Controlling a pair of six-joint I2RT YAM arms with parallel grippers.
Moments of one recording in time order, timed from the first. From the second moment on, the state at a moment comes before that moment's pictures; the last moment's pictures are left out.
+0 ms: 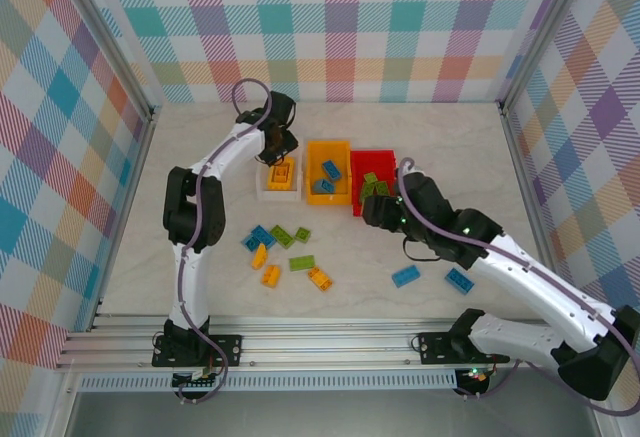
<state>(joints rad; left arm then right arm) -0.36 2.17 1.91 -0.82 -0.13 -0.96 0.77 1.02 1.02 -0.77 0.21 0.75</state>
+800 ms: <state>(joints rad) -1.09 1.60 1.11 -0.24 -0.14 -0.81 -0.08 0.97 0.62 -1.10 -0.33 1.18</state>
